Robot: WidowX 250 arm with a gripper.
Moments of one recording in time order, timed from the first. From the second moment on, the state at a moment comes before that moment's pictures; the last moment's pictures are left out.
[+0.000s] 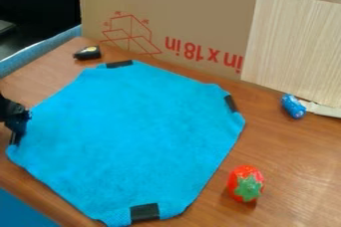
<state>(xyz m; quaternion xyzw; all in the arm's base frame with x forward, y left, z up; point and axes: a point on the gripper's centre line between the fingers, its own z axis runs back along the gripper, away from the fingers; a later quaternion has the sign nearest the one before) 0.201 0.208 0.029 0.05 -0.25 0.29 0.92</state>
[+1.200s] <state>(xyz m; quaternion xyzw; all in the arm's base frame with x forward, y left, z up) 0.280 0.115 0.093 -0.02 -0.22 0.35 0.91</state>
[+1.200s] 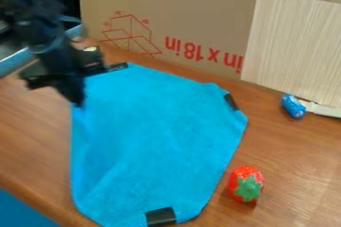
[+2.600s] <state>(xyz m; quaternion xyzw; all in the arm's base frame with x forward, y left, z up) 0.427 -0.045 0.109 -0.02 -0.23 0.42 0.88</state>
